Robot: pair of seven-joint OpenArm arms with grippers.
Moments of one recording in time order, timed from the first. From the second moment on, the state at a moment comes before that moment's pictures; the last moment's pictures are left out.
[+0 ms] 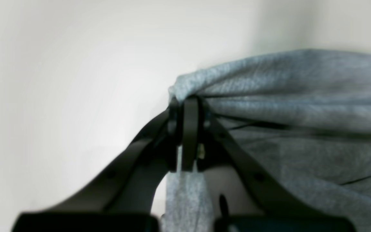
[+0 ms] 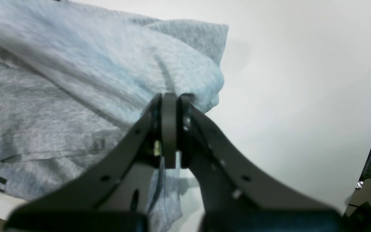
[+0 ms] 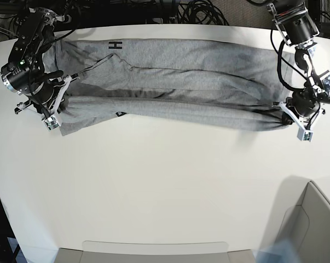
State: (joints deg) left arm -3.2 -19.5 -29.7 80.1 -16.2 -33.7 54.7; right arm -5.4 10.1 23.5 116.4 17.3 44.4 -77.7
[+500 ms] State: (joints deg) left arm 0.1 -19.5 -29.8 88.1 -16.4 -33.7 58.8; right arm -5.3 10.5 23.9 116.6 17.3 44.4 -77.9
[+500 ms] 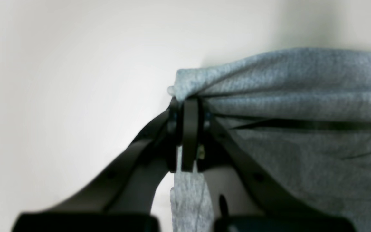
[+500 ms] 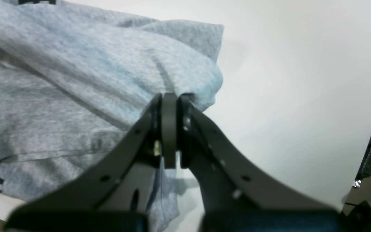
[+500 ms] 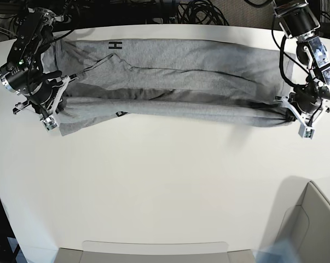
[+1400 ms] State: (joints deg) left arm 8.1 -20.1 -33.2 88.6 -17.4 -34.1 58.8; right arm -10.7 9.8 30.6 119.4 18.3 44.4 -80.8
